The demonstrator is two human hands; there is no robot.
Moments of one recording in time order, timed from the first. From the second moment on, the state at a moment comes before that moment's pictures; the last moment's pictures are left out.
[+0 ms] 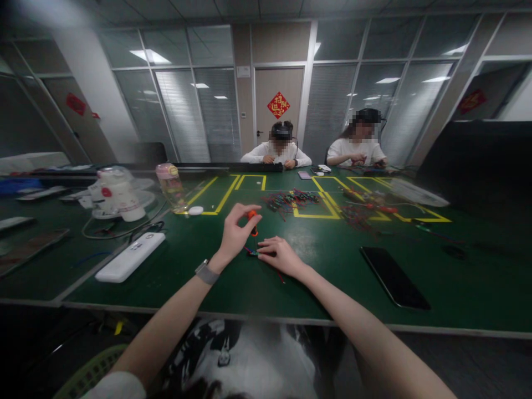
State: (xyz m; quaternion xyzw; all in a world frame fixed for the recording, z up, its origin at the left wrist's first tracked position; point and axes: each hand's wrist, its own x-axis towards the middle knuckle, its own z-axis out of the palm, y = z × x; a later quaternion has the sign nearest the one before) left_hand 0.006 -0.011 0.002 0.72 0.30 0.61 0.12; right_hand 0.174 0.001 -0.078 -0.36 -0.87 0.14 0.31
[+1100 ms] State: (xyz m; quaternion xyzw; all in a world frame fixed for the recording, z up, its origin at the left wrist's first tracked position) left_hand 0.004 -0.008 -0.001 0.74 0.29 0.59 0.17; right_hand 0.175 0.003 -0.079 -0.37 -0.84 0.18 0.34
